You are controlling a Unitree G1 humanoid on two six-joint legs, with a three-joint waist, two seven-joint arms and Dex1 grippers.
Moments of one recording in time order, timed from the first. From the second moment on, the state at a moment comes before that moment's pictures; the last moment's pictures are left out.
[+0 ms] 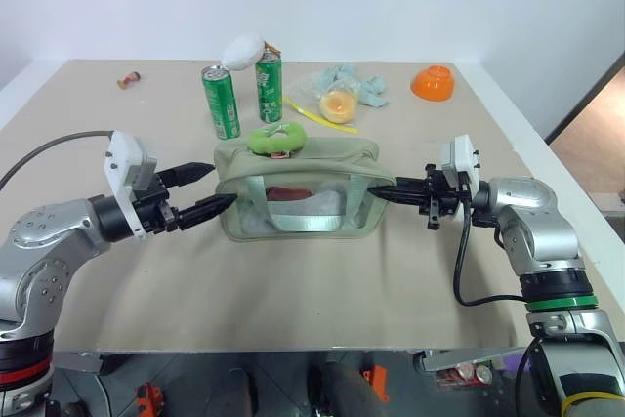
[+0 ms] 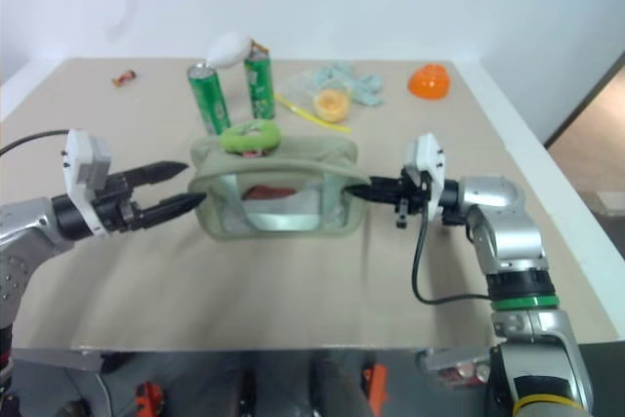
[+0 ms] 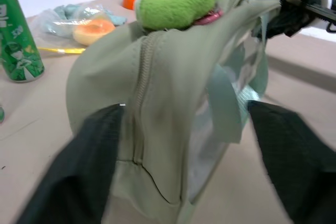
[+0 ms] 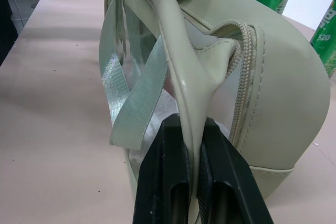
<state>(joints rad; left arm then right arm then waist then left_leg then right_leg) -0.28 0.70 0.29 -0.36 -0.71 0.67 -0.86 -0.60 -0.65 0.00 0.23 0.43 0.14 1.31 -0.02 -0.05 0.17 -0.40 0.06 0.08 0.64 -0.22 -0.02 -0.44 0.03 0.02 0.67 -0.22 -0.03</state>
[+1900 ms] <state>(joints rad) -0.28 0.69 0.19 -0.43 -0.72 0.63 -0.84 -0.99 -0.49 0.17 0.24 0.38 0.62 1.09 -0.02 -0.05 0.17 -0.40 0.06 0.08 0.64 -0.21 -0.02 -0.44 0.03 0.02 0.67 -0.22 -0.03</state>
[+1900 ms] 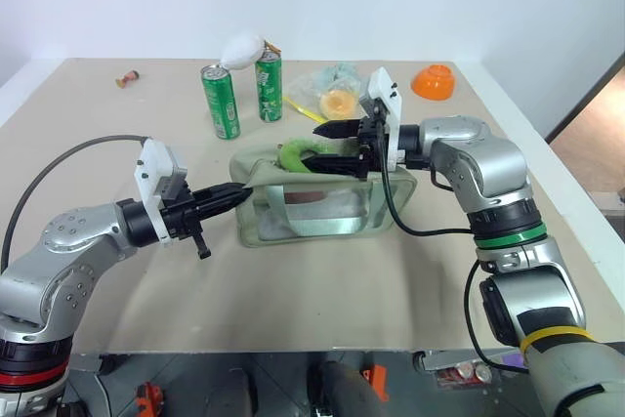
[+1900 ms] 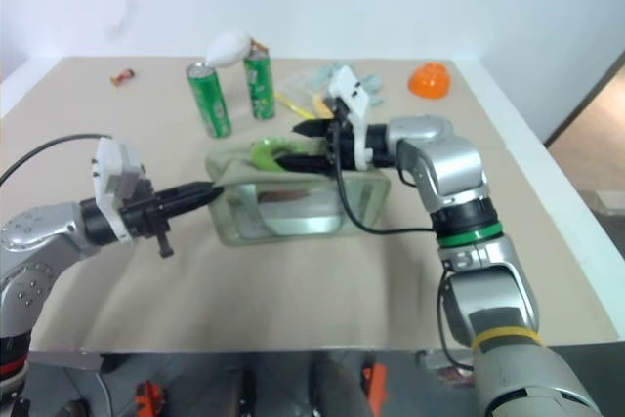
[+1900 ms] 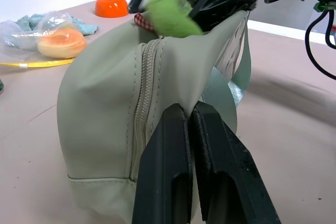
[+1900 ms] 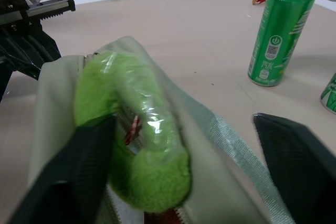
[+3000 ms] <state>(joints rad) -0.32 0.69 0.16 -0.36 -0.69 0.60 -0.86 -0.92 -0.49 -0.01 0.13 0.49 0.52 1.08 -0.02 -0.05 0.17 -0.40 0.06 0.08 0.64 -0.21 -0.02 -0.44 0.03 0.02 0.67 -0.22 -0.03</state>
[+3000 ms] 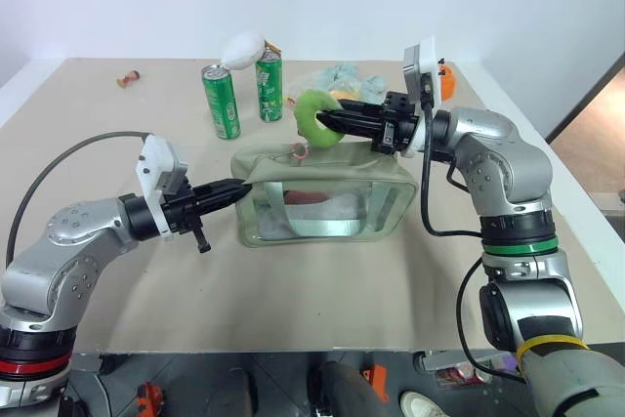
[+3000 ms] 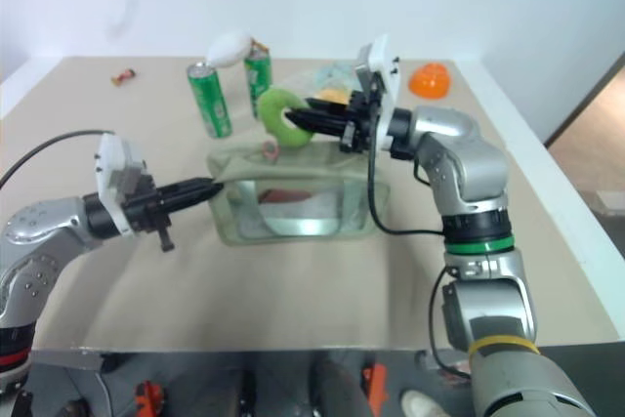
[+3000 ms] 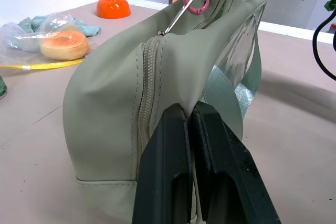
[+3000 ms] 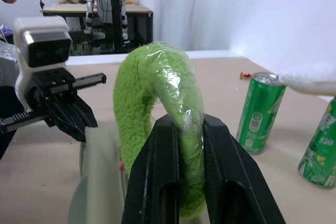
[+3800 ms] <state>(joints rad) -0.36 0.69 0.13 -0.33 -0.68 0.59 -0.88 -0.83 -0.70 -0.15 0.10 0.52 0.44 1.03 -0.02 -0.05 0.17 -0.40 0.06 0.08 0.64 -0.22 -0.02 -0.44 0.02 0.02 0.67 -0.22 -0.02</state>
